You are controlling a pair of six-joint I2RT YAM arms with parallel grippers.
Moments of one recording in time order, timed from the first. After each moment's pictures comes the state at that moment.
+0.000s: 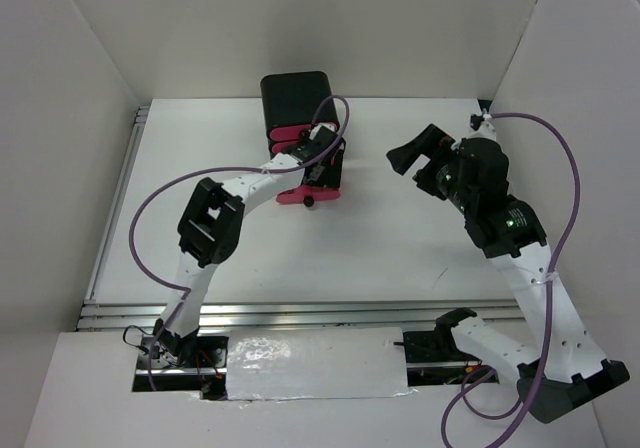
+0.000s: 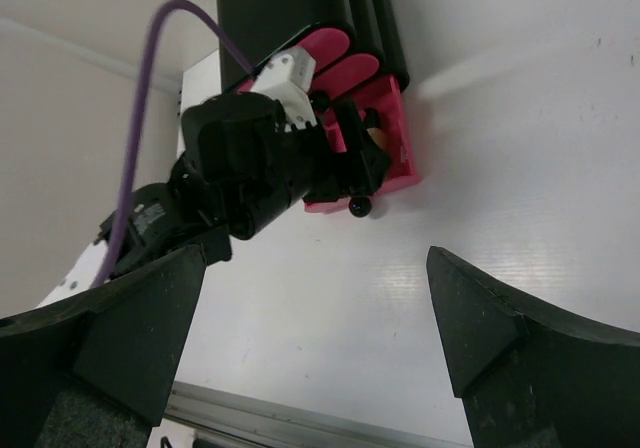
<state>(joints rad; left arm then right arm) -0.65 2.21 1.83 -0.56 -0.34 -0.45 0.35 0.94 1.24 -0.63 0.08 0.78</state>
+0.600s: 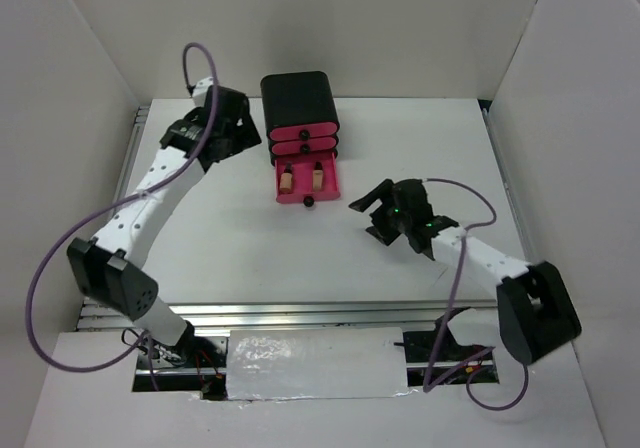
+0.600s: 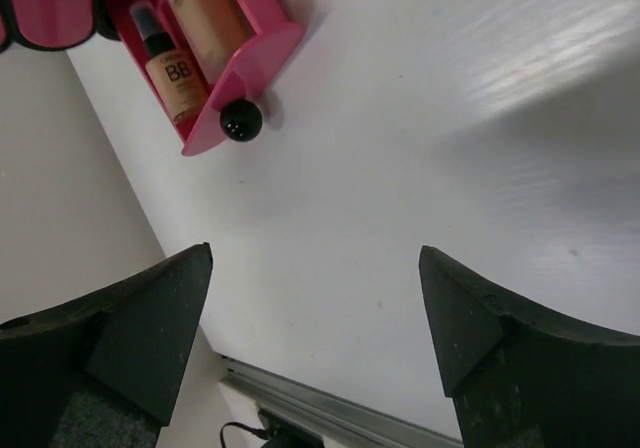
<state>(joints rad) -0.42 1.62 1.71 -0.83 -0.46 -0.66 0.39 1.19 0.63 -0.12 -0.06 1.21</state>
